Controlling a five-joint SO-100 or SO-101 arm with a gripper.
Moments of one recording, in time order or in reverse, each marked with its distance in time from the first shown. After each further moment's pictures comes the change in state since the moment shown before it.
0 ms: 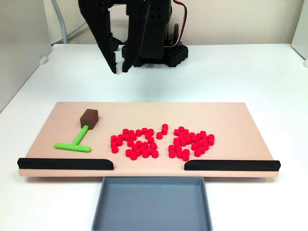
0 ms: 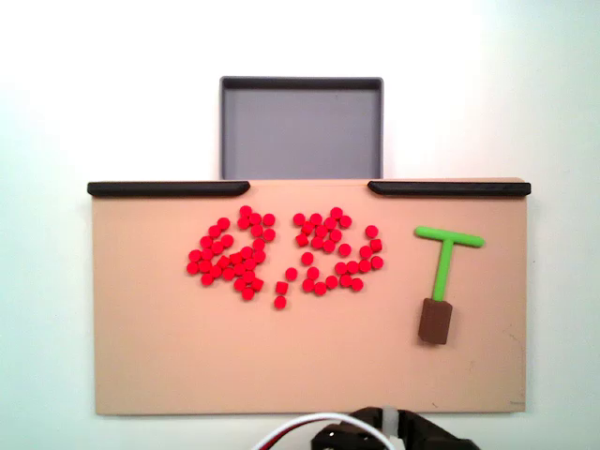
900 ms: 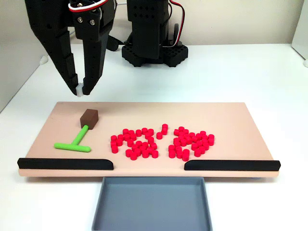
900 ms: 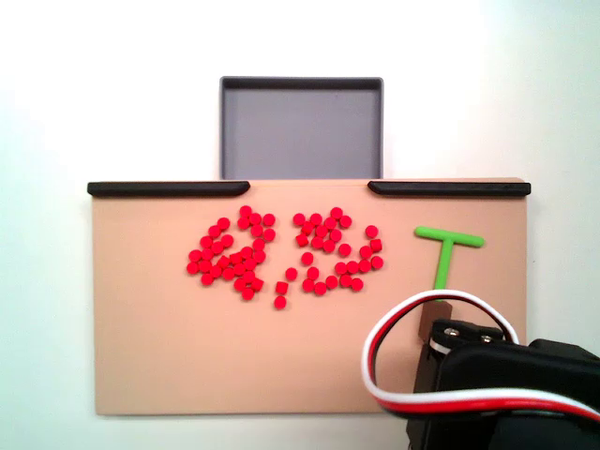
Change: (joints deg) arm 7.3 -18.5 -17.8 -0.3 -0.8
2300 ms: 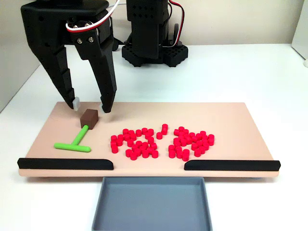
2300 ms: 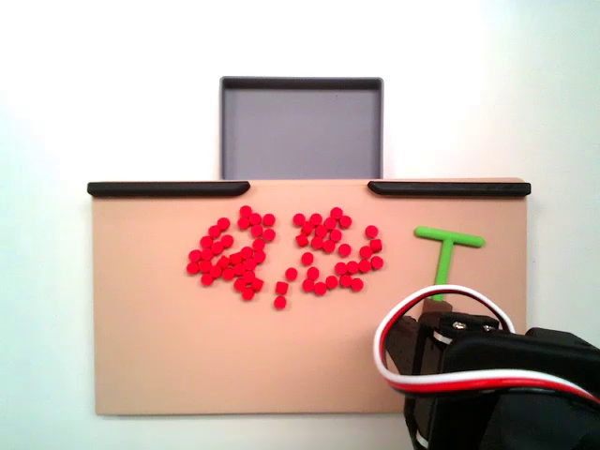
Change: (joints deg) arm 1.3 -1.4 4.7 -6.7 -2.9
